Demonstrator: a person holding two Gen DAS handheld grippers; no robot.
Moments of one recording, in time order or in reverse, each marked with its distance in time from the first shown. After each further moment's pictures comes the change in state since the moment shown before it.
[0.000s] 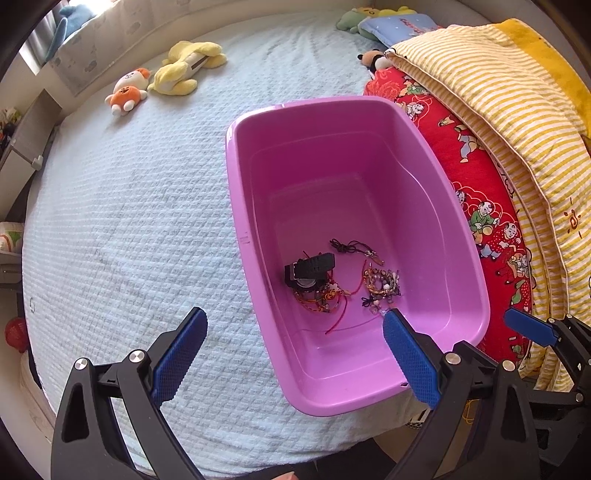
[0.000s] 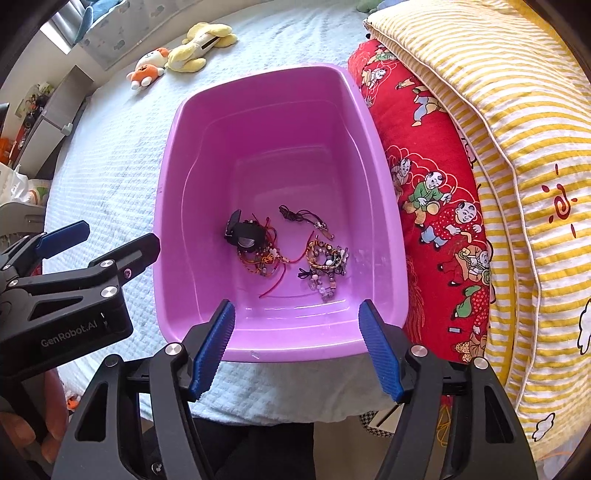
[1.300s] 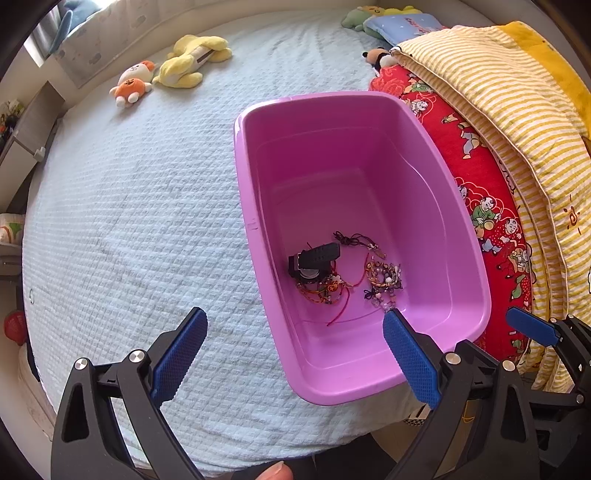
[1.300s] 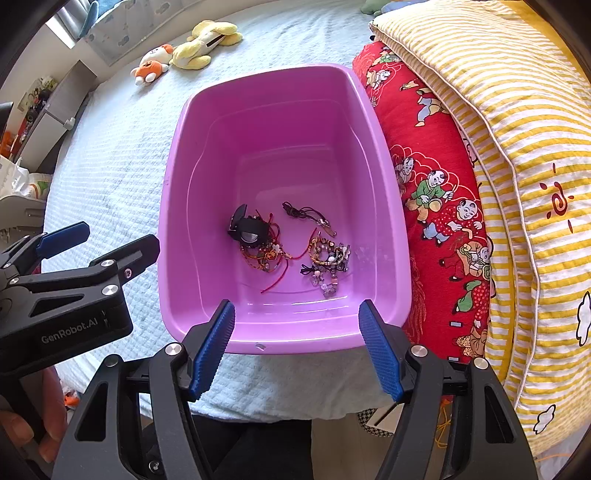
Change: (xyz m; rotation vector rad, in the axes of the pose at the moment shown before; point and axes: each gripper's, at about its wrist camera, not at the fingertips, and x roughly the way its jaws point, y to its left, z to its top) left arm -0.002 0.007 -0.008 -0.017 0.013 -0.002; right arm -0.003 0.006 -0.005 -0.009 0.001 -0.004
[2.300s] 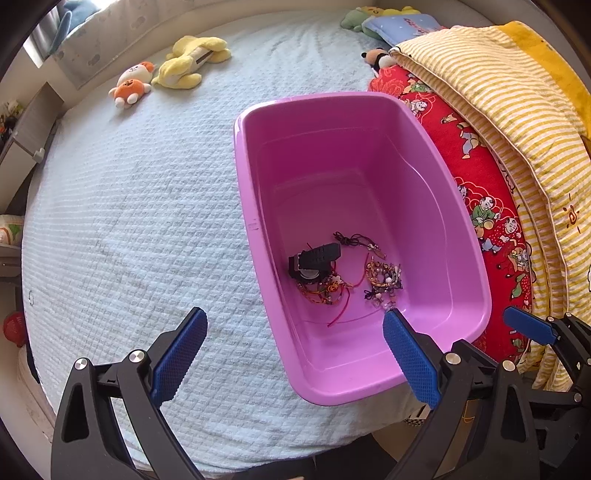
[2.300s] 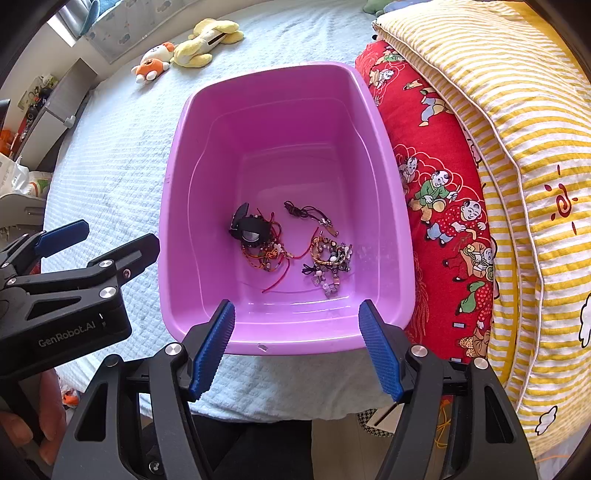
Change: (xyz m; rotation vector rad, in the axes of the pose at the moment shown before) left arm 0.001 0.002 0.000 -0.002 0.004 -0.003; right arm 0.003 0.003 0.001 -0.001 0.002 -0.002
